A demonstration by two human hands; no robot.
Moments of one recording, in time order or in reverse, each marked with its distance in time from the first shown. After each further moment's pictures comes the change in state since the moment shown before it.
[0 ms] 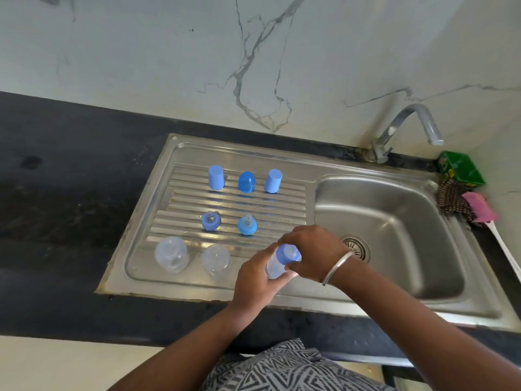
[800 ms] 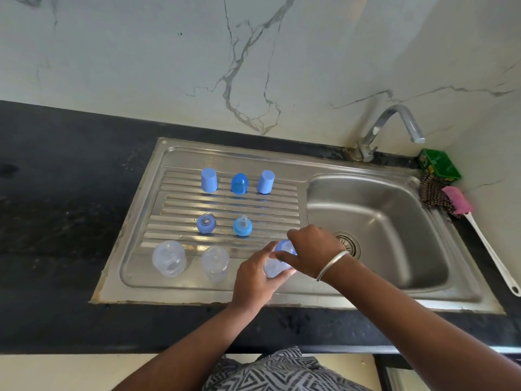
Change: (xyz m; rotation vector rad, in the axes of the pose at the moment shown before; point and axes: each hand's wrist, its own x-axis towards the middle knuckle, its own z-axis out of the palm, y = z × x) left_hand 0.002 -0.001 -0.002 0.026 0.023 0.096; right_hand -0.004 -0.014 -0.001 -0.148 -0.019 0.209
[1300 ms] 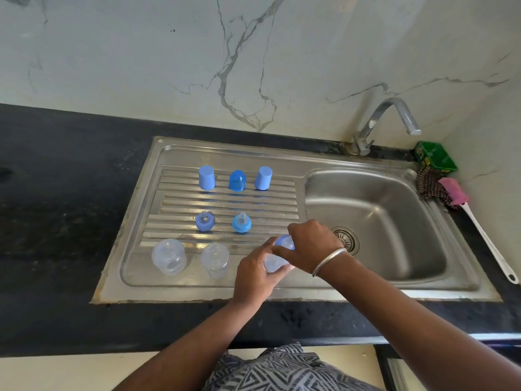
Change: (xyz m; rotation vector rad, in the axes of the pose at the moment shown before) left_hand 0.002 -0.009 0.003 -0.005 -0.022 -0.012; right_hand -0.005 -0.007 0.000 0.065 0.070 0.094
